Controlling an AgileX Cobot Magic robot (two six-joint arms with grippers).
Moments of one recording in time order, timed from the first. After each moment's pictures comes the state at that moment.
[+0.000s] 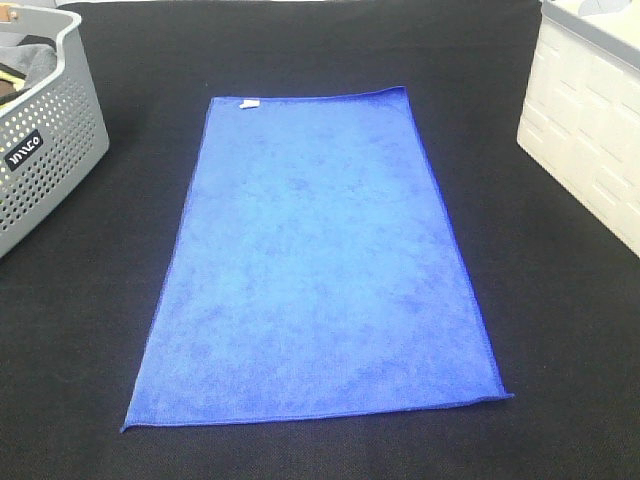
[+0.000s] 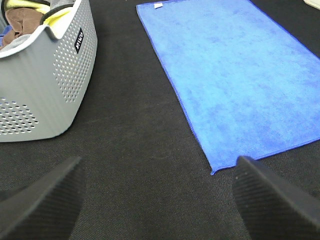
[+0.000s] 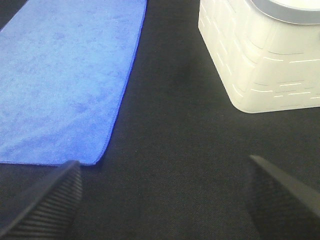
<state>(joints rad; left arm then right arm) 0.05 0.00 -0.51 -0.30 1.08 0.28 0.00 0.00 -0.51 0.15 1.07 -0.15</state>
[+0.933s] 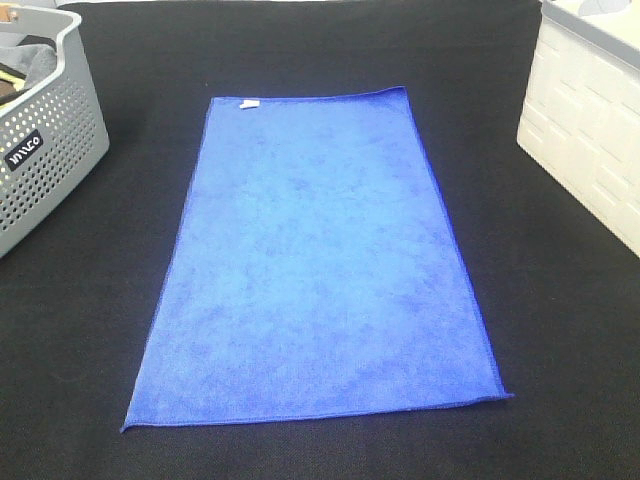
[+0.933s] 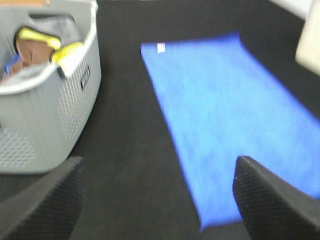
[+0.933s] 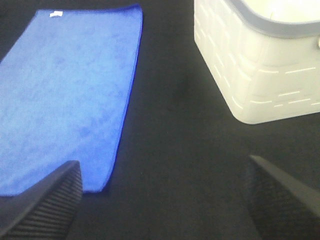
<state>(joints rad) 0.05 0.02 -0.51 -0.34 0.88 0.16 0.00 0.09 -0.54 0.15 0.97 -0.06</state>
